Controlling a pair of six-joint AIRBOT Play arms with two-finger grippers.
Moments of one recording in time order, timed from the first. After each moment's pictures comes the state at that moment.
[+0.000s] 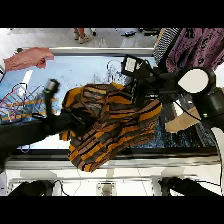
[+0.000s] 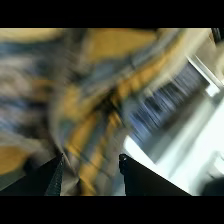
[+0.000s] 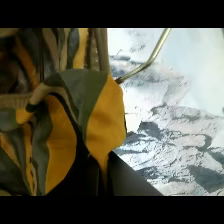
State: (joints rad) left arm -0.47 -0.70 0.89 -2.30 0.83 2.03; right arm 0.37 -1.19 1.54 -1.10 1.17 0.37
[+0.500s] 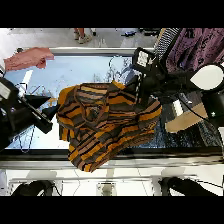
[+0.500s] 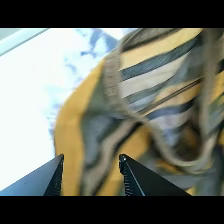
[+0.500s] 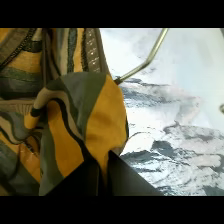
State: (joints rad) left arm -0.26 -0.54 0.92 -1.96 0.89 2.33; right arm 0.31 -1.17 1.54 -0.94 1.23 0.30
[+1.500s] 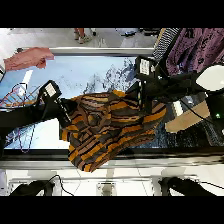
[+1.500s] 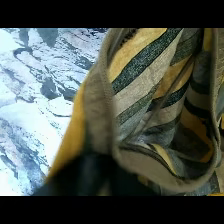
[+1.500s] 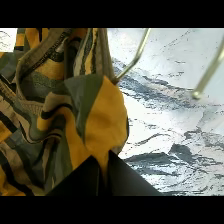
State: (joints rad) left arm -0.24 -0.82 0.92 -2.33 0.90 2.85; right arm 0.31 -1.15 1.54 -0.91 1.34 0.25
